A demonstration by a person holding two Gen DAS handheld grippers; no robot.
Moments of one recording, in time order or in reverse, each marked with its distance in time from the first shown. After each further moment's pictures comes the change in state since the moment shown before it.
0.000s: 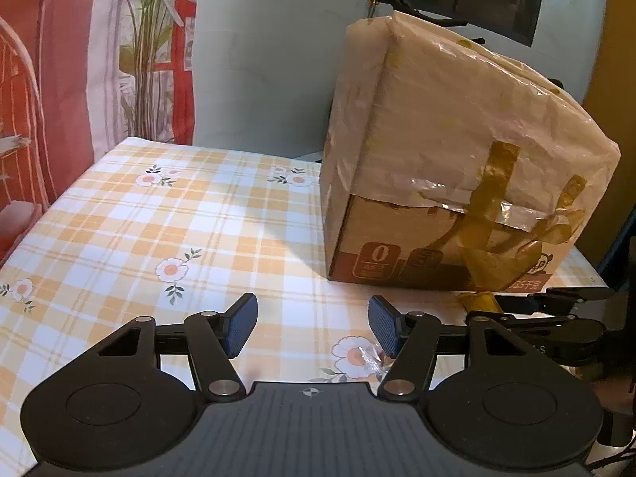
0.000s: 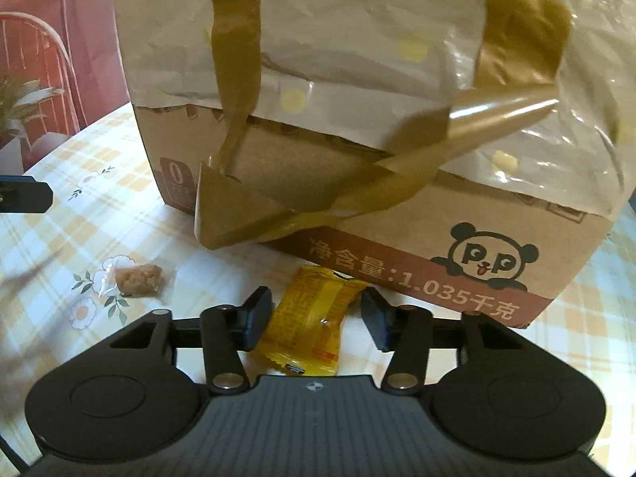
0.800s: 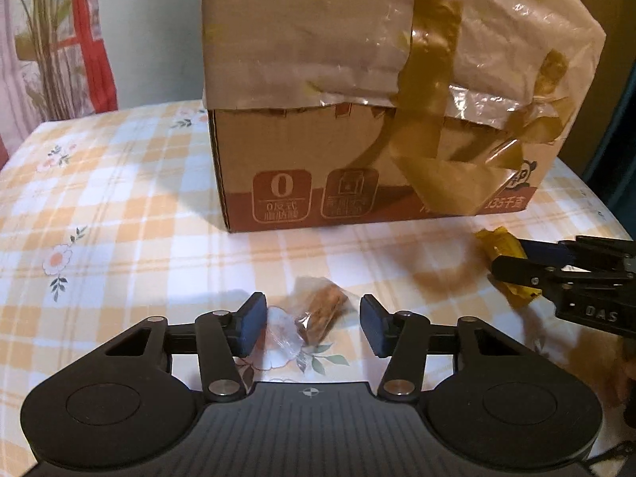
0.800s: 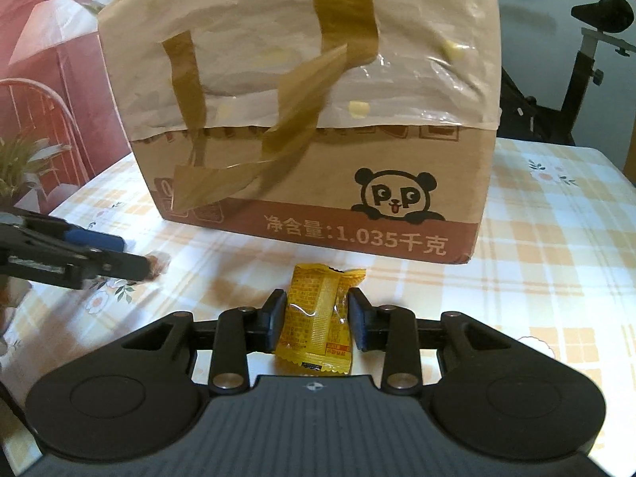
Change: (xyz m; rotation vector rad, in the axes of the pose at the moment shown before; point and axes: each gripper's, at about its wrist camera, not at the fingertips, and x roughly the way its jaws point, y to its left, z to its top) left arm 0.065 -0.054 -0.017 0.180 0.173 -0.083; right arm -0.041 -0.039 -0.042 0.147 -0.119 0.058
